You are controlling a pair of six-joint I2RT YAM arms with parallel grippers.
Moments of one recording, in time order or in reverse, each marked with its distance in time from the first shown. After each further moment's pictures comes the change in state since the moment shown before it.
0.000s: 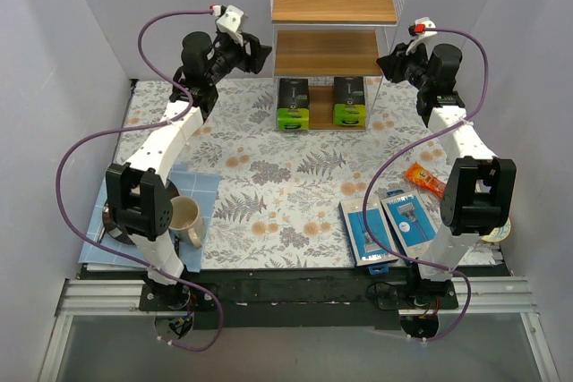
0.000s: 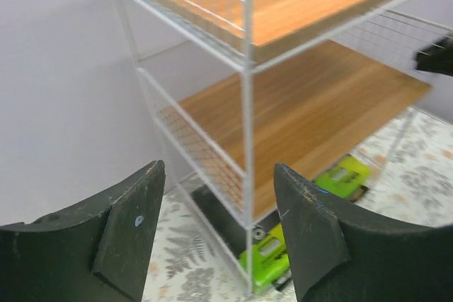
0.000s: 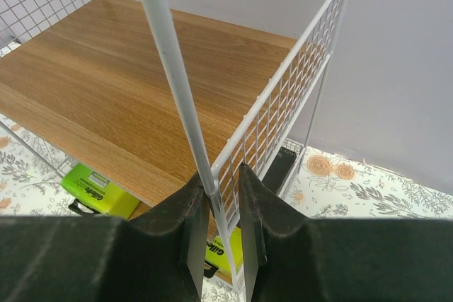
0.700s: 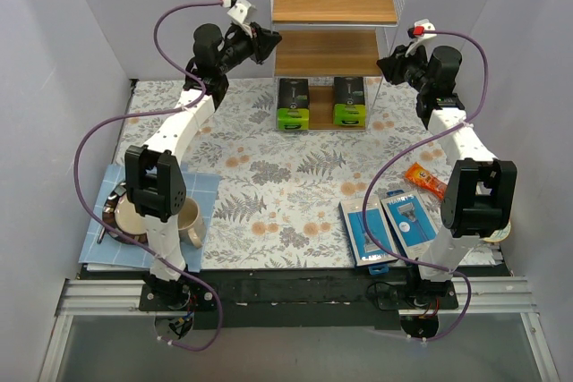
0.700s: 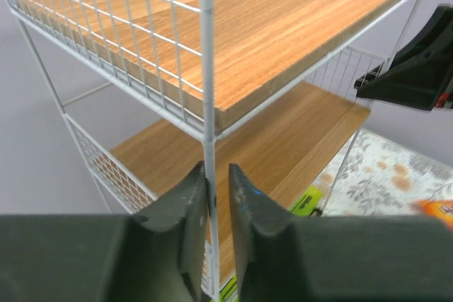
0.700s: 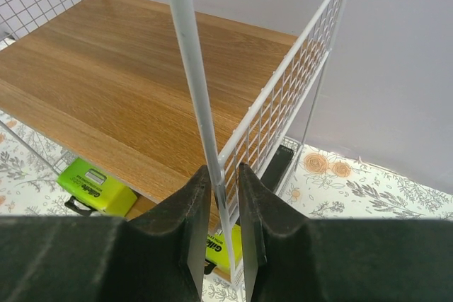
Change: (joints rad) left arm -0.008 0.213 0.201 0.096 0.221 -0.148; right arm 0.002 -0.018 -0.028 0.008 0.011 -0.018
